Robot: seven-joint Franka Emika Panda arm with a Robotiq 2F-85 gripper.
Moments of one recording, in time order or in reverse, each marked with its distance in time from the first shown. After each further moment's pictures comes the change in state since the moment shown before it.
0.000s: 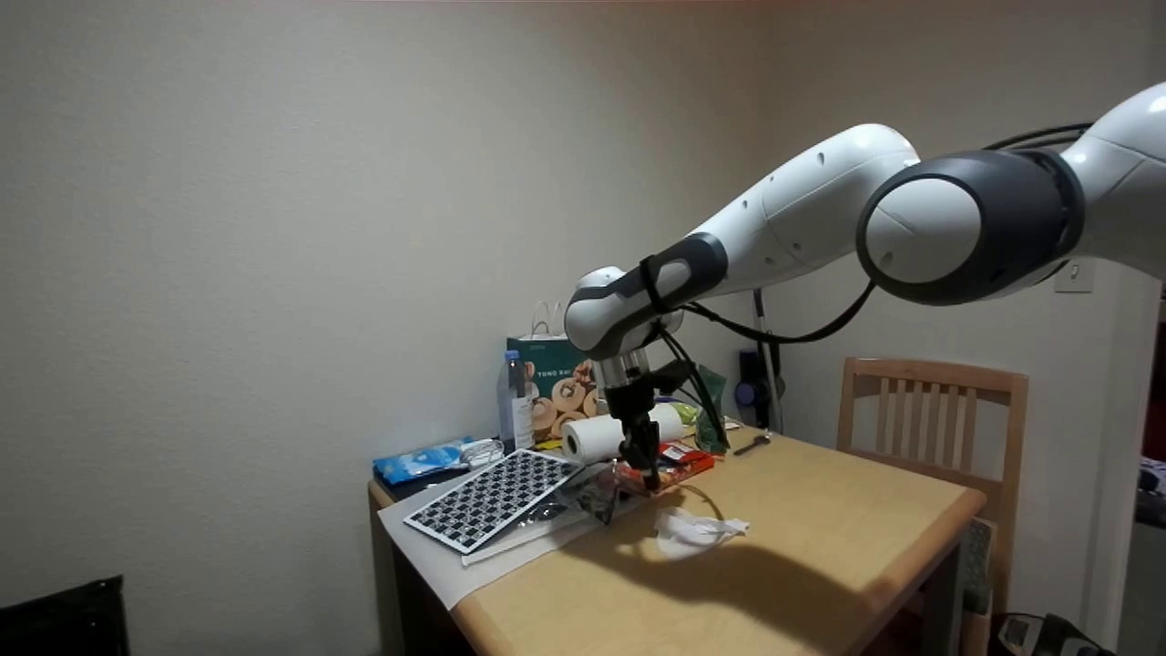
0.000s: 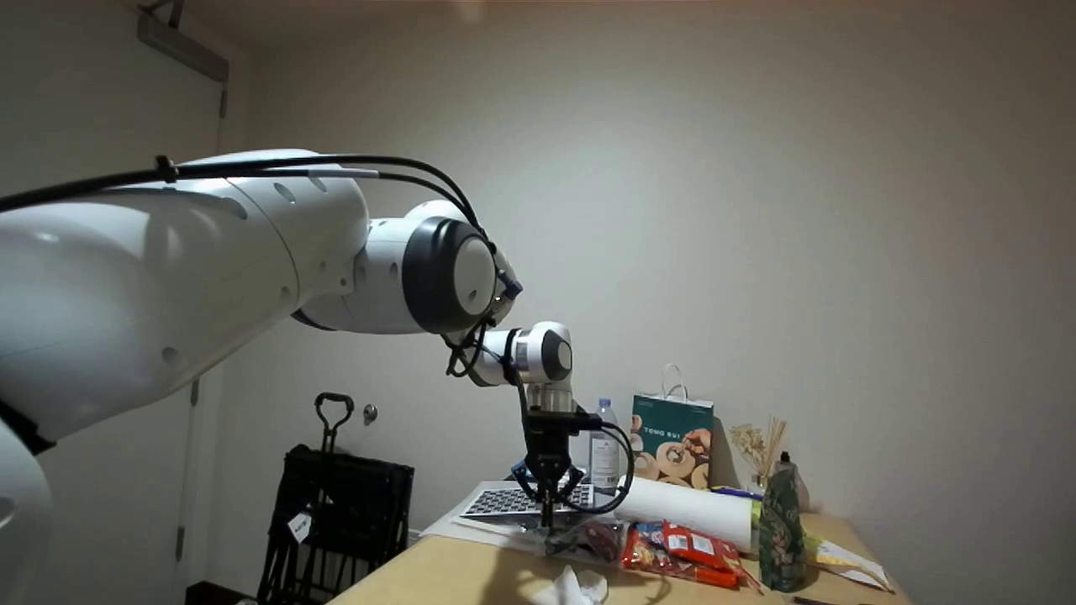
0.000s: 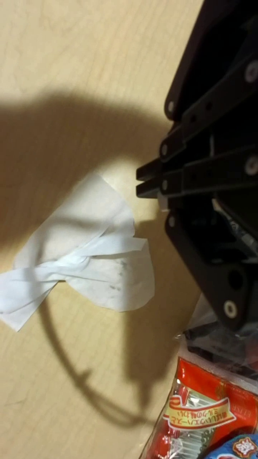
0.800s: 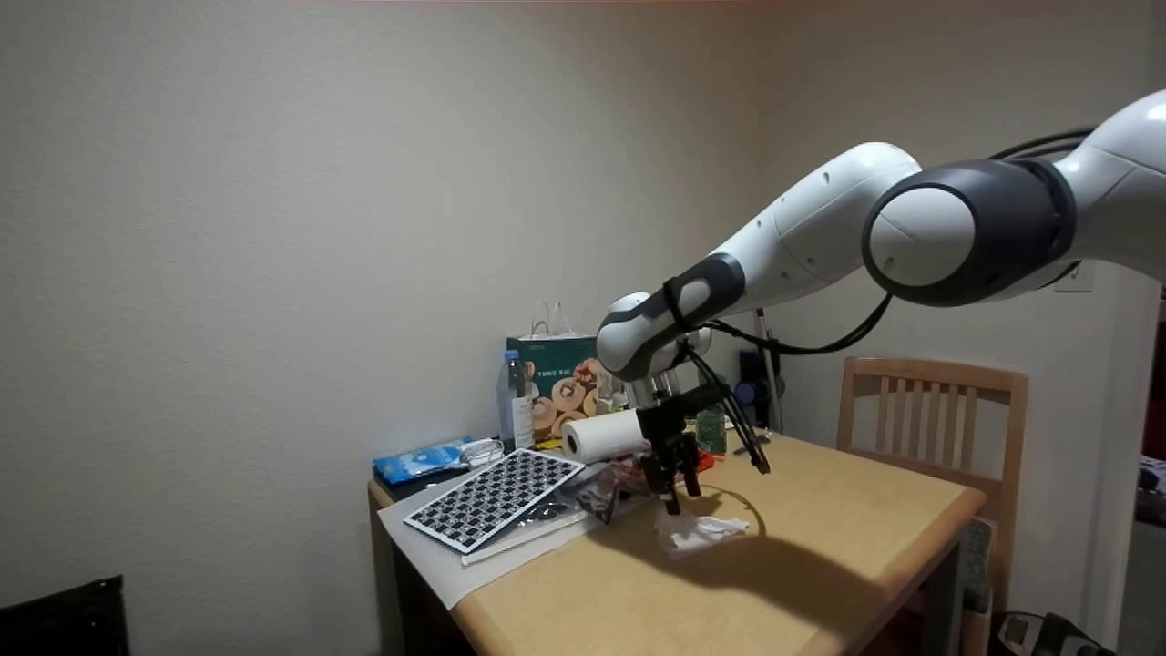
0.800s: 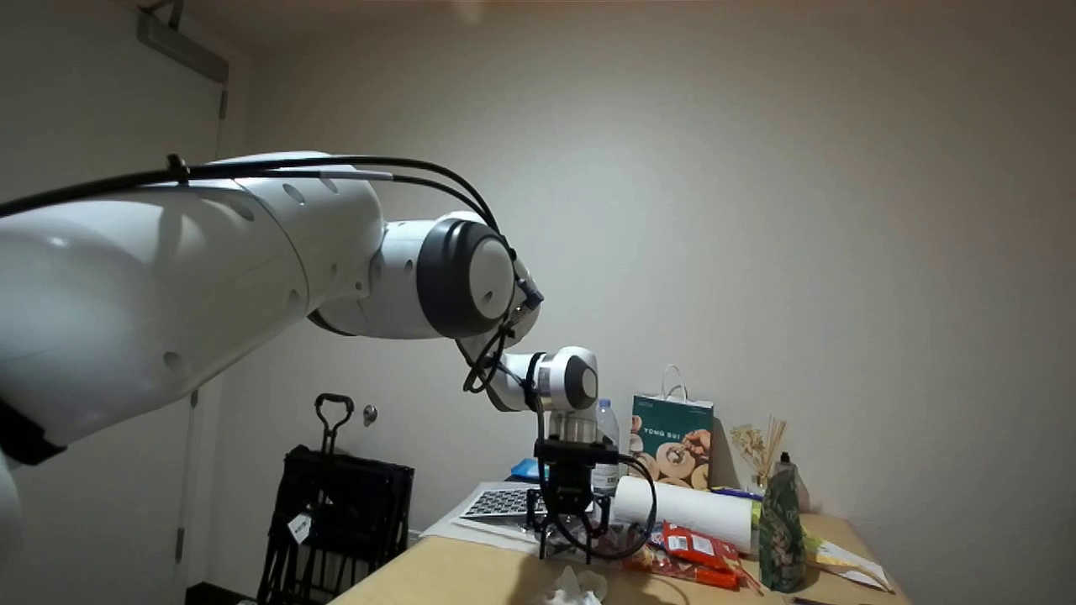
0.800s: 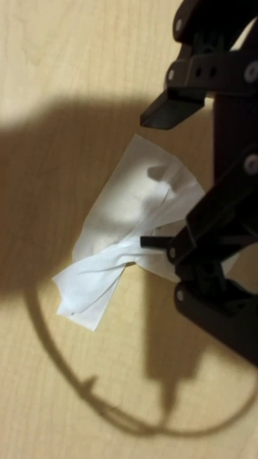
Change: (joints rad) arm -0.070 0.011 -0.007 -0.088 0.029 0.041 0.155
